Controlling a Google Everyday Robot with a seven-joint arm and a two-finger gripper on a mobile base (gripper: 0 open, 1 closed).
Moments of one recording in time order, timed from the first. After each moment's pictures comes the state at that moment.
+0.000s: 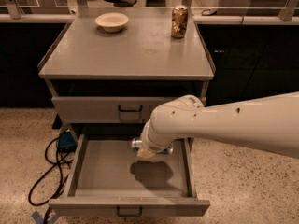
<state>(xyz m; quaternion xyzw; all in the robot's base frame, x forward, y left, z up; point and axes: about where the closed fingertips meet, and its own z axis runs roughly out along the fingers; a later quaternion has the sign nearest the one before) 0.526 0.013 0.639 -0.65 0.72 0.02 0.23</state>
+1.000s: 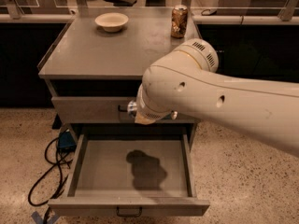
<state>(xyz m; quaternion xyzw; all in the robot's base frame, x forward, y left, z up) 0.534 0.016 0.808 -0.66 0.69 -0.08 0.29</state>
